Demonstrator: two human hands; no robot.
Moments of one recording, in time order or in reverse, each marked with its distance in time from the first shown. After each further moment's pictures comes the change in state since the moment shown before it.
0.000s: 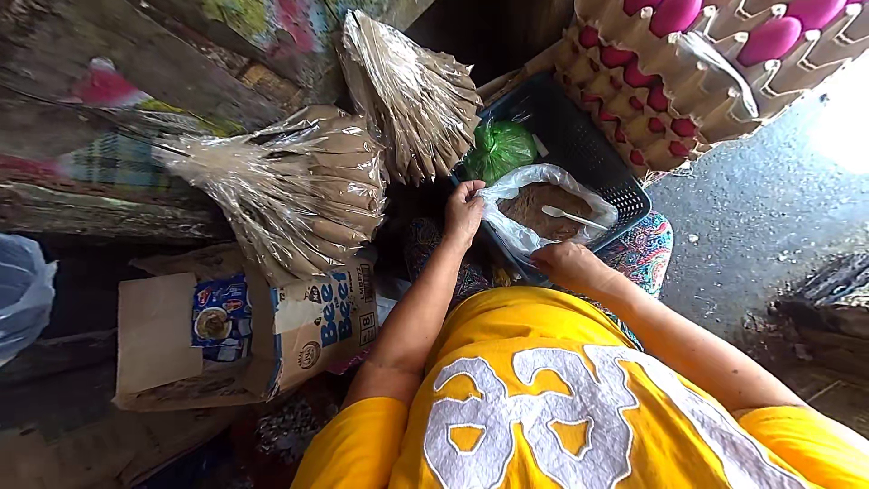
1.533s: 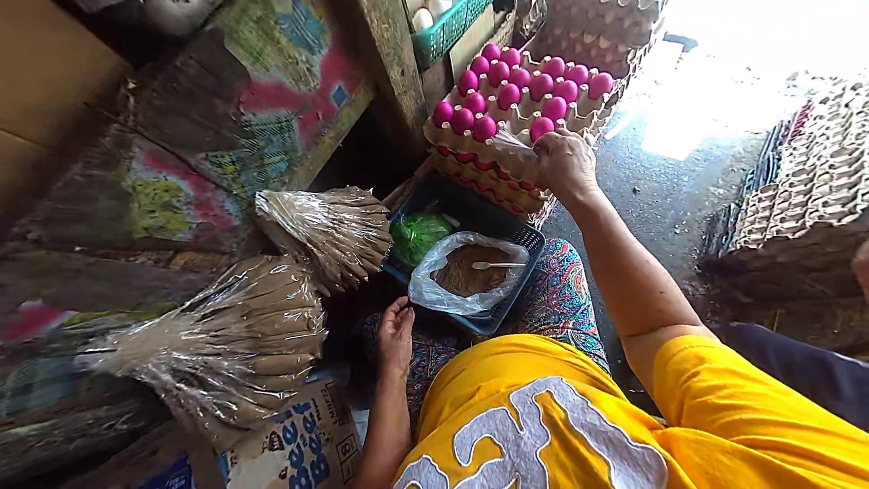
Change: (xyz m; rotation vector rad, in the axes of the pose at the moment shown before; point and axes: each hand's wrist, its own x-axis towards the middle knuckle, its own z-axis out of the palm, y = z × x) left_hand -0.075 0.001 -0.037 0.130 -0.007 0.075; right_hand -0.043 0.052 -0.193 0.011 1.037 0.492
